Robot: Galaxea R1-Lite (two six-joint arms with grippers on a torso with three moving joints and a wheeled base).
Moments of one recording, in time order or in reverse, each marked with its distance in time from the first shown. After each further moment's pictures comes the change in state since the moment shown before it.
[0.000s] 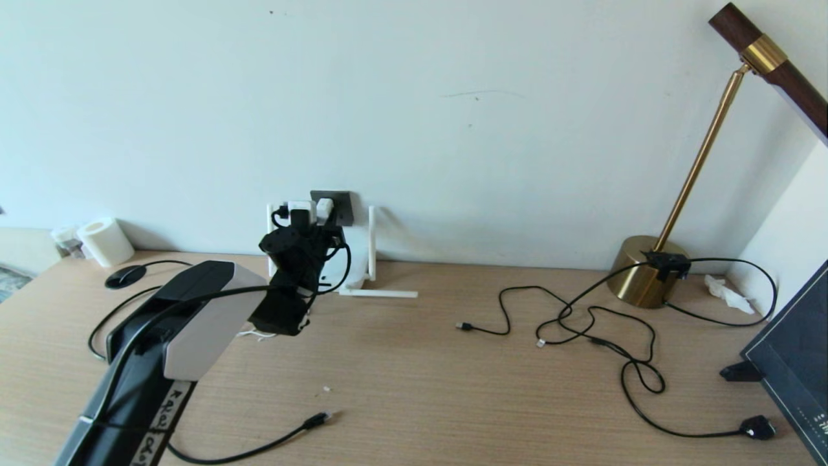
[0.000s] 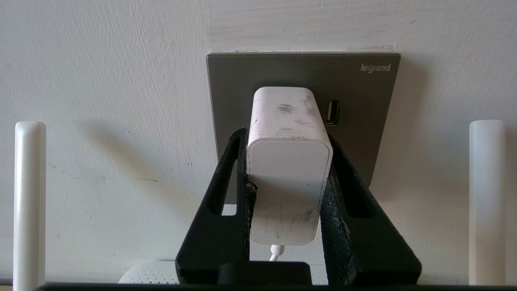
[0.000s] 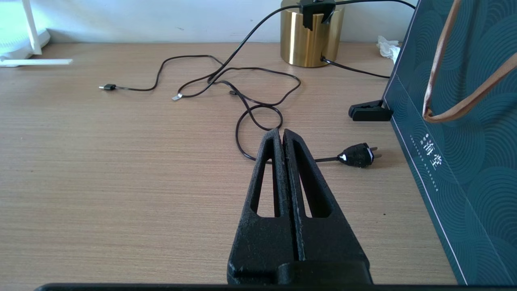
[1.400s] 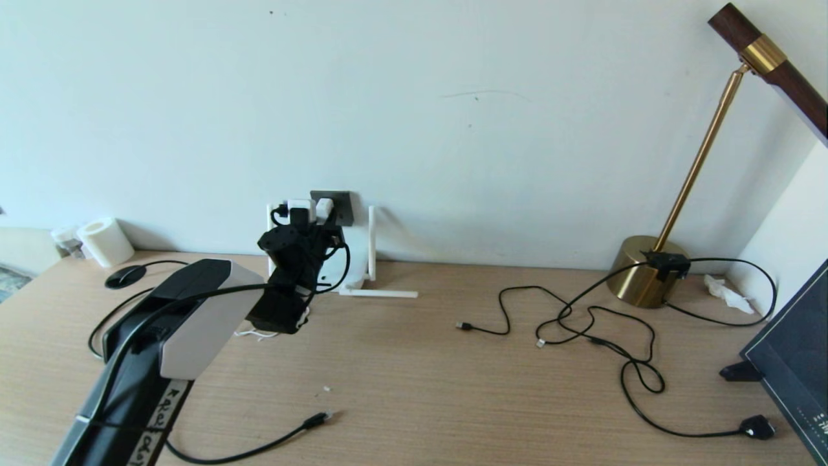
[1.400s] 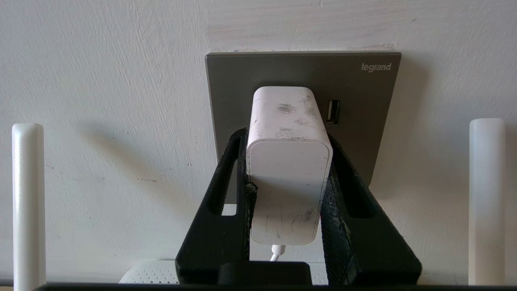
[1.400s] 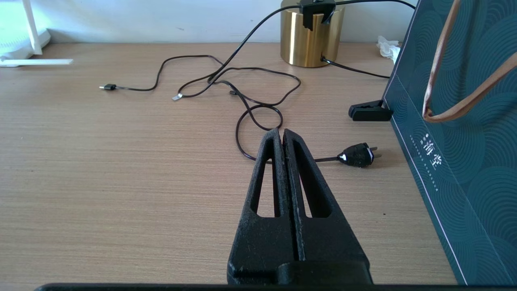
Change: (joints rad) left arm 0.019 -0.014 -0.001 0.020 -0.002 0.000; right arm 0.000 0.000 0.000 0.000 0.000 0.000
